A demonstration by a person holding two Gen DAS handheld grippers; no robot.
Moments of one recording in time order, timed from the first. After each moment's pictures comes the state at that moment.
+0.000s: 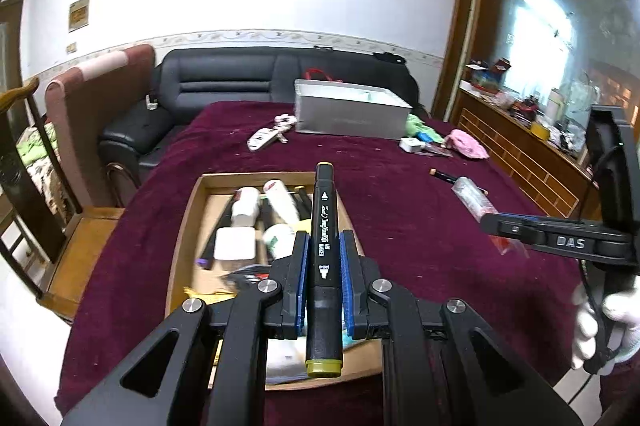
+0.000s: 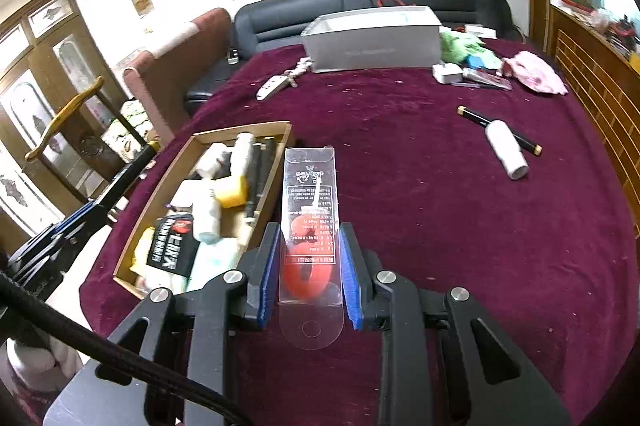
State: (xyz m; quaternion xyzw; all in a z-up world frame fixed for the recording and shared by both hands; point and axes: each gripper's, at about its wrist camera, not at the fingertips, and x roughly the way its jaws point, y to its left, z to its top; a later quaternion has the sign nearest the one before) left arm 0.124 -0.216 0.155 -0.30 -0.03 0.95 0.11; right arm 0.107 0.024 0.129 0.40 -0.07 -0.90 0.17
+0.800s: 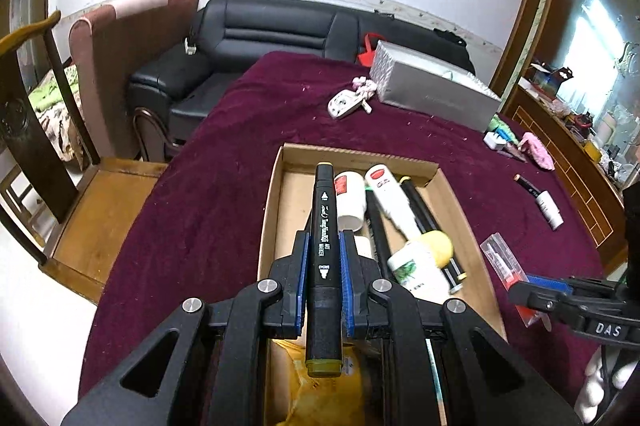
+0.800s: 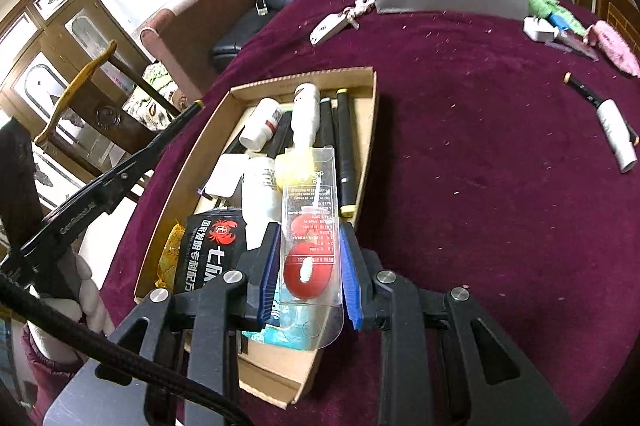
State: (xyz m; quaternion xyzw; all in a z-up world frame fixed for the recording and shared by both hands) left arm 0.025 -0.302 0.096 -0.38 -0.08 0.92 0.05; right arm 0.051 -0.071 0.074 0.48 -0.08 -0.84 0.23
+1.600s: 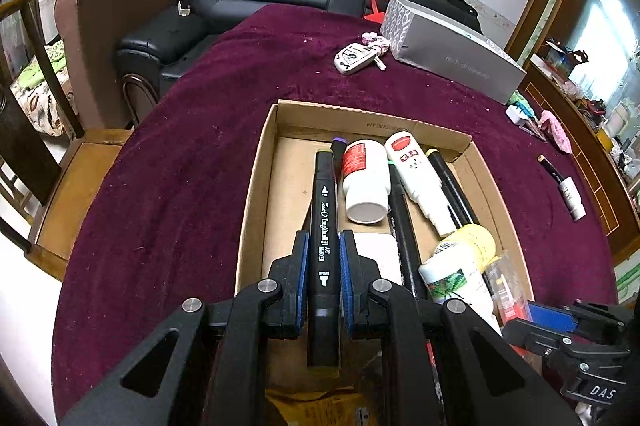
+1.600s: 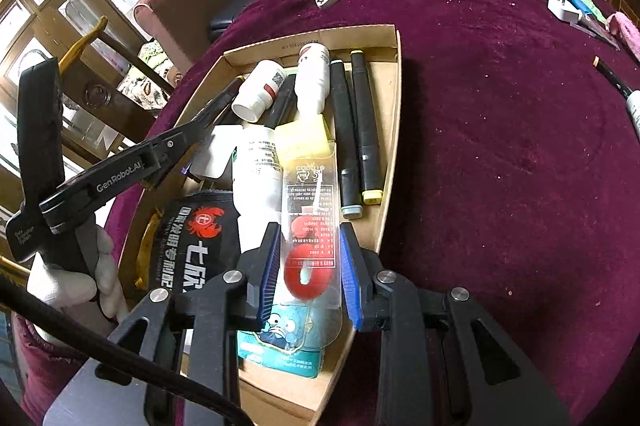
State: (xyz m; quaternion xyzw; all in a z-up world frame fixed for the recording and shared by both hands) left arm -0.022 -0.301 0.054 -0.44 -0.08 0.89 0.05; right arm 0.038 -0.097 0.040 0.52 -0.06 -0.82 0.23
